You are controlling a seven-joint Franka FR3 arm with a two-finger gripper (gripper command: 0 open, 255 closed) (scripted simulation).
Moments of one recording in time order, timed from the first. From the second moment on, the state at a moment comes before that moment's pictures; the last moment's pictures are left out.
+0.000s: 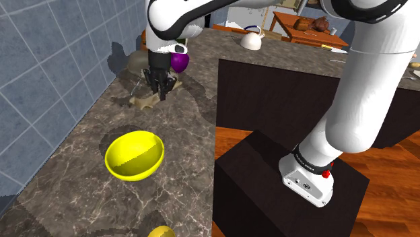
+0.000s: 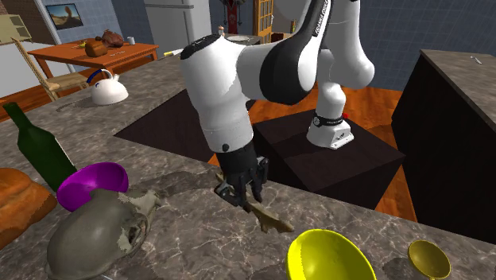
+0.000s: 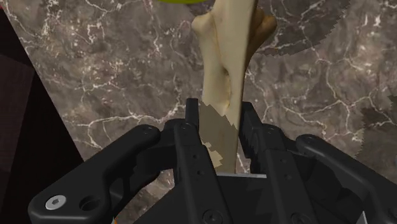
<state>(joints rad) 0.15 0.35 0.36 -1.82 0.16 2.09 1.67</state>
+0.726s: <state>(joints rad) 0.31 0.34 0.43 -1.87 0.15 2.17 1.90</state>
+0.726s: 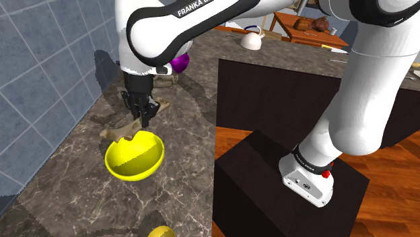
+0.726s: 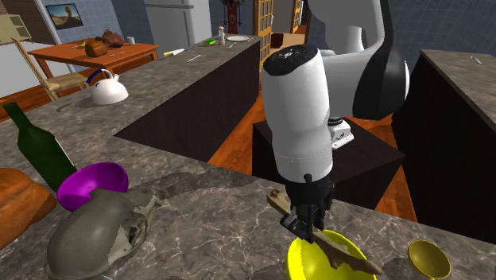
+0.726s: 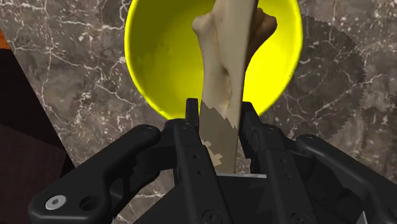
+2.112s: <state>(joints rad) 0.40 0.47 0.44 -1.88 0.10 2.33 1.98</state>
